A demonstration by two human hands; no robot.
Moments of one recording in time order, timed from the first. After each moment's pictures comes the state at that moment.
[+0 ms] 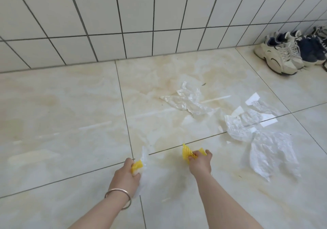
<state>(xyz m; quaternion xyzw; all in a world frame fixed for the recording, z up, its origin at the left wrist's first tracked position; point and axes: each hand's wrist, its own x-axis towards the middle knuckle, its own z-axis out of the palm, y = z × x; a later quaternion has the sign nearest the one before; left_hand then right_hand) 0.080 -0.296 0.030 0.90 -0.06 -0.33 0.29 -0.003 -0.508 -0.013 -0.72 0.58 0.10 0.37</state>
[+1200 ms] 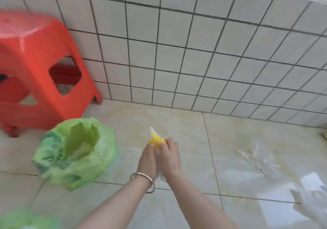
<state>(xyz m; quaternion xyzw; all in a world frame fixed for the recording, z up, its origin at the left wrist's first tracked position) 0.194 0.002 0.246 0.77 0.06 -0.18 0.61 0.187 -0.065 0.262 -0.75 0.22 -0.01 0.62</state>
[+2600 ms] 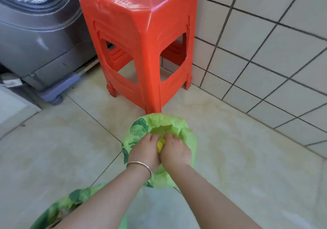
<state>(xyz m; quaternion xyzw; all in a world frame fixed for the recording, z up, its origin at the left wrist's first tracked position) 0.318 0.237 0.226 0.95 0.17 -0.16 0.21 0.354 0.153 0.247 -0.94 -0.12 0.28 0.15</state>
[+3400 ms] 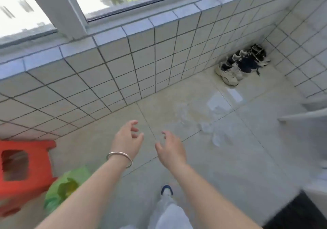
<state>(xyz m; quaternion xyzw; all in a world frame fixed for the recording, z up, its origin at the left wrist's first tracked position) 0.223 -0.218 0.728 0.89 -0.16 -0.27 0.34 0.116 -0.308 0.709 -0.80 0.44 0.09 0.39</state>
